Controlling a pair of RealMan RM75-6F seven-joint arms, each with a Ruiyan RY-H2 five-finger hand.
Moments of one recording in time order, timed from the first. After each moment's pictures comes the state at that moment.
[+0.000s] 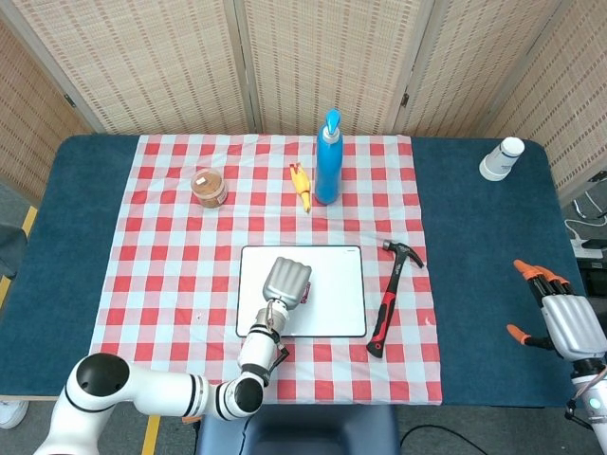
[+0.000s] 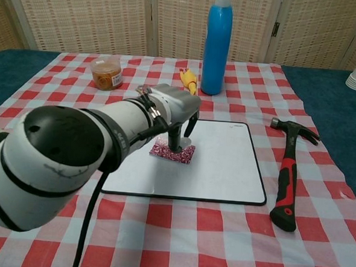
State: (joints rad) left arm -1.23 -1.94 -0.35 -1.39 0.34 1.15 1.18; right arm 0.15 -1.05 0.04 -1.54 -1.48 1.33 0.17
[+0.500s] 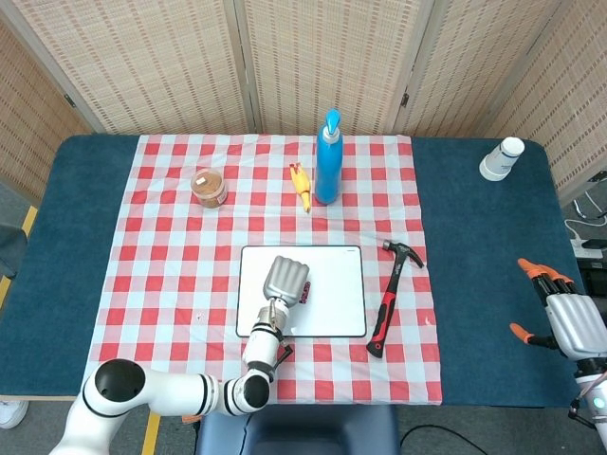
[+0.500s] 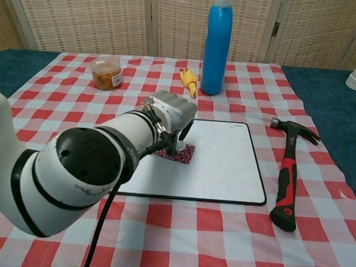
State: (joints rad) left arm -1.24 -2.01 -0.33 -1.24 0.35 1.13 1.18; right arm 0.15 -1.04 0.04 -1.53 -1.48 1.33 0.19
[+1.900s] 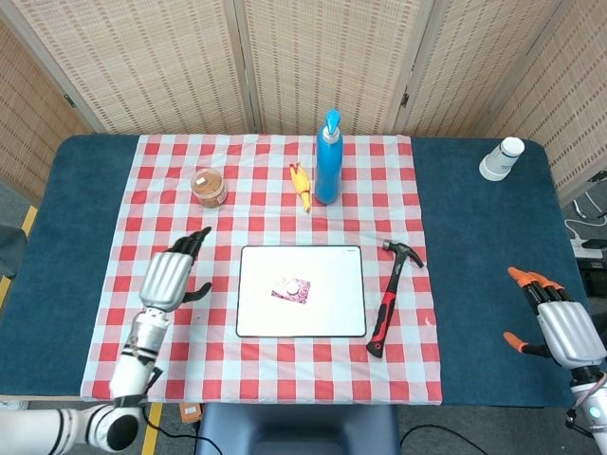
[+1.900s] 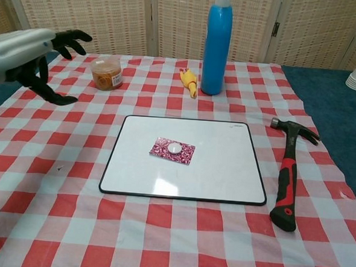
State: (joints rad) left arm -0.70 -1.47 -0.04 -1.69 1.06 1.43 0.38; right arm 0.14 -1.03 0.01 -1.57 -1.53 1.35 0.16
